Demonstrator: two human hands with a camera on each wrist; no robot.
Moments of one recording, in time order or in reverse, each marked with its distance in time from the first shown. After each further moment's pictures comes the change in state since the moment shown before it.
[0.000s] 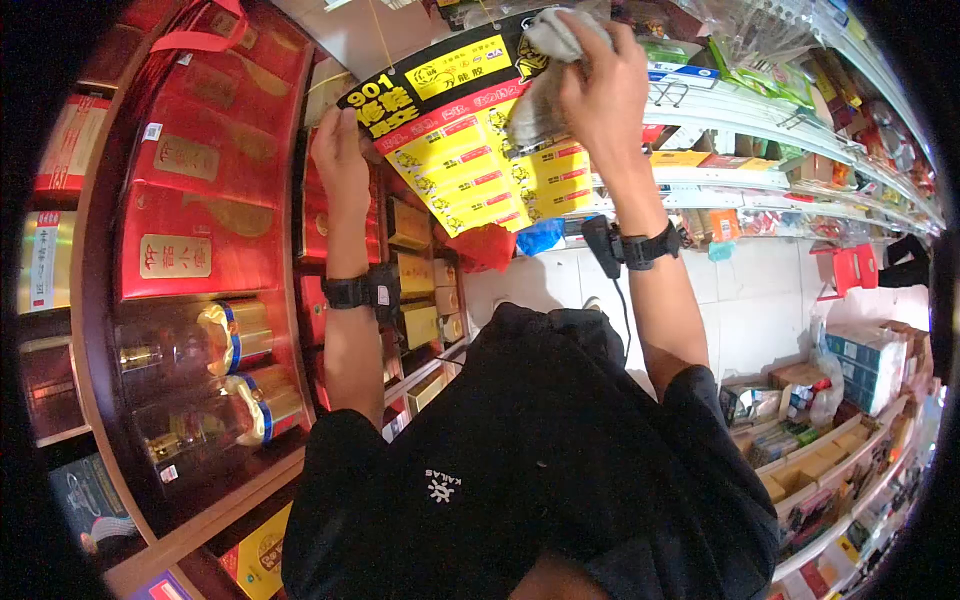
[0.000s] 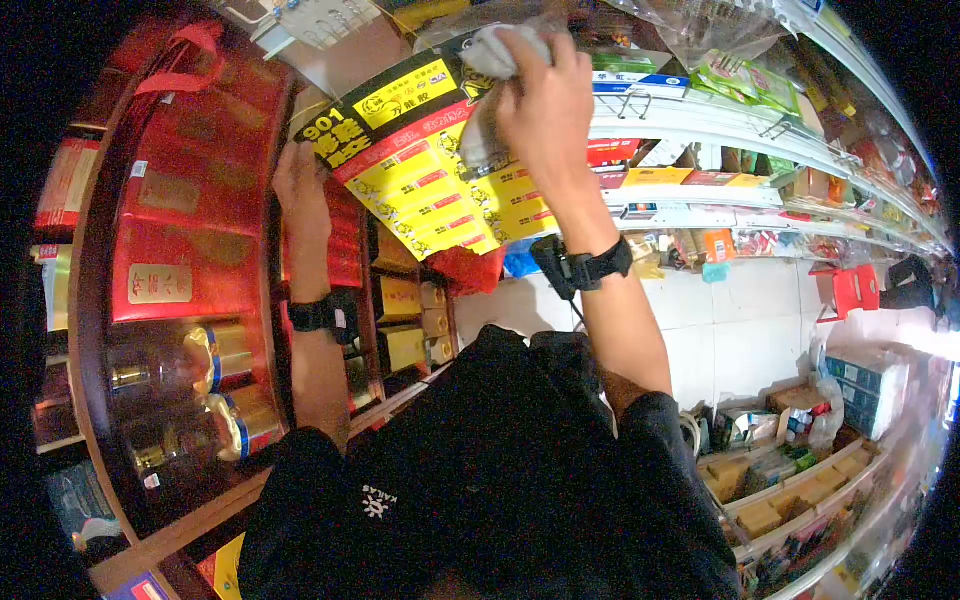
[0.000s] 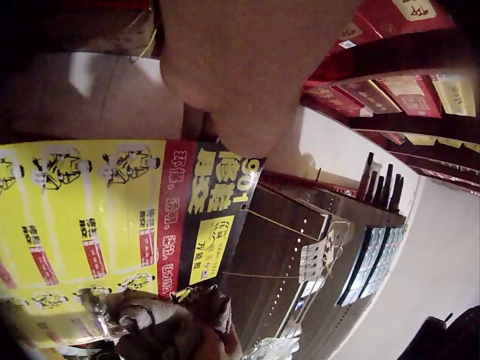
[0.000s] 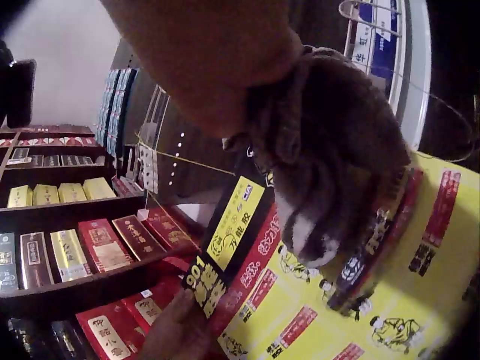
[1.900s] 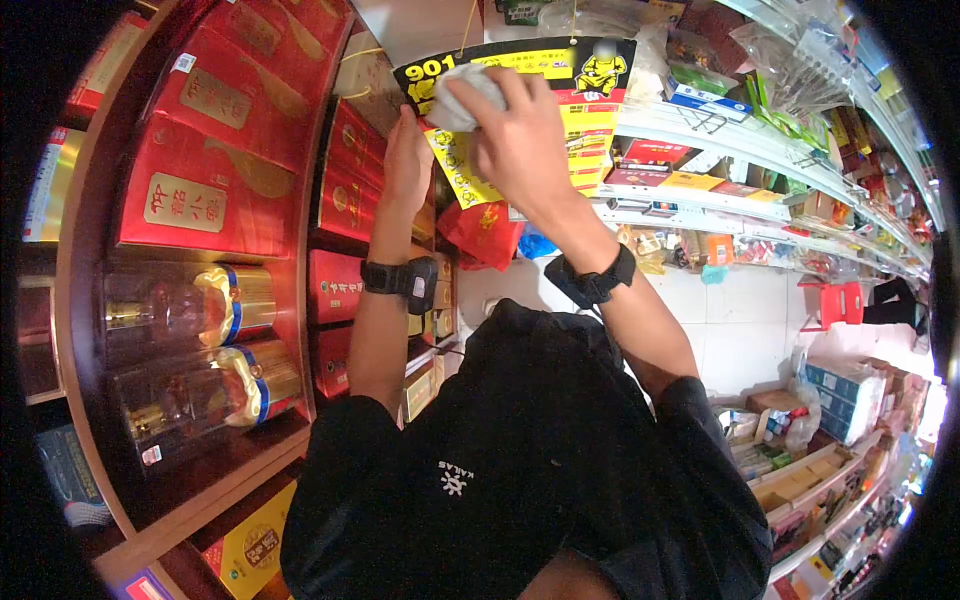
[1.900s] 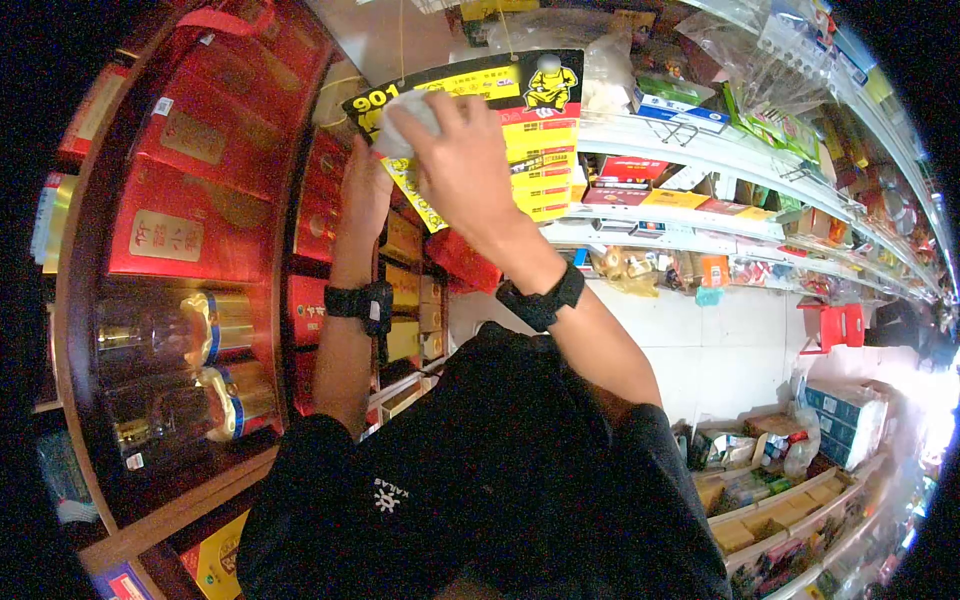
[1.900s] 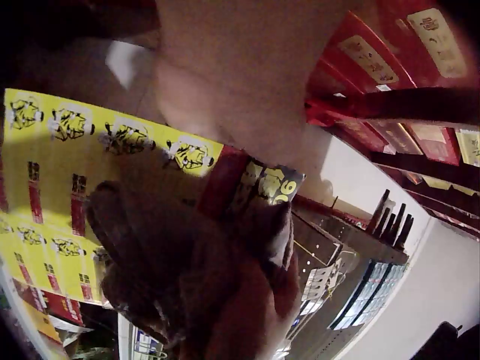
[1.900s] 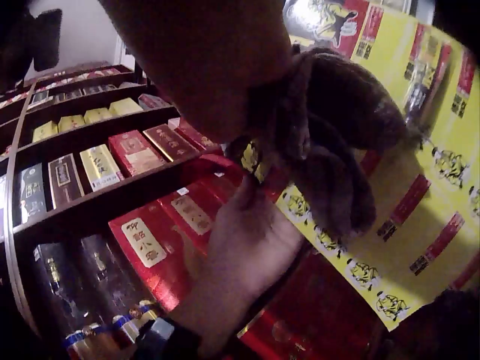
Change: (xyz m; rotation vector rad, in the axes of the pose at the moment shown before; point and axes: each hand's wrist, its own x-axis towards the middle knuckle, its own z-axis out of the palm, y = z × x) left_hand -0.034 -0.027 -0.005 -0.420 -0.114 -0.311; right_hand -0.050 -0.106 0.061 0.100 -0.322 -0.253
